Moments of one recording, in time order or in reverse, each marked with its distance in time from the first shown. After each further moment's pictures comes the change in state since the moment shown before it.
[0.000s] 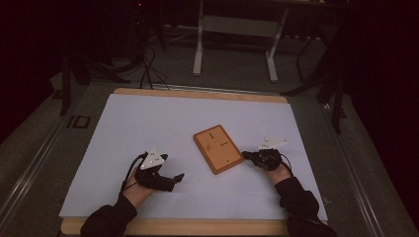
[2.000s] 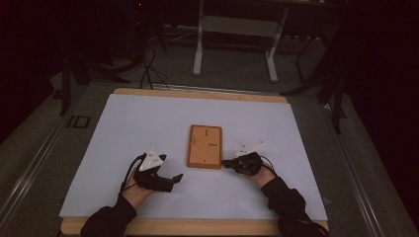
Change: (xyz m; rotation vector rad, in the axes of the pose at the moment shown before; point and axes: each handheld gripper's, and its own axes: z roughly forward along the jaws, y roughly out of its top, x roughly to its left) left arm 0.001 -0.006 0.001 -0.008 0.009 -0.002; right arm 0.049 0.029 0.033 0.058 0.186 -0.117
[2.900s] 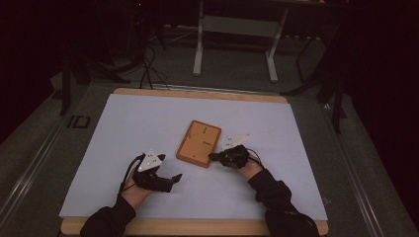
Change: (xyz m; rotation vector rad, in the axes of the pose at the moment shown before) left arm 0.001 -0.002 -0.002 -0.009 0.011 0.003; right arm 0.002 0.043 0.023 -0.028 0.012 -0.053
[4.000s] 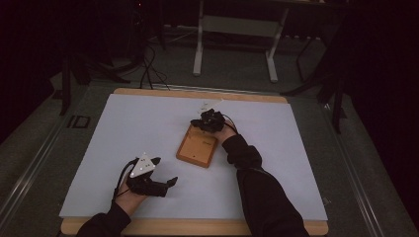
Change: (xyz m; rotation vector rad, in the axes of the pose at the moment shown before) left arm -0.004 -0.008 -0.020 -0.030 0.010 -0.012; right arm -0.078 0.082 0.077 0.017 -0.101 -0.004
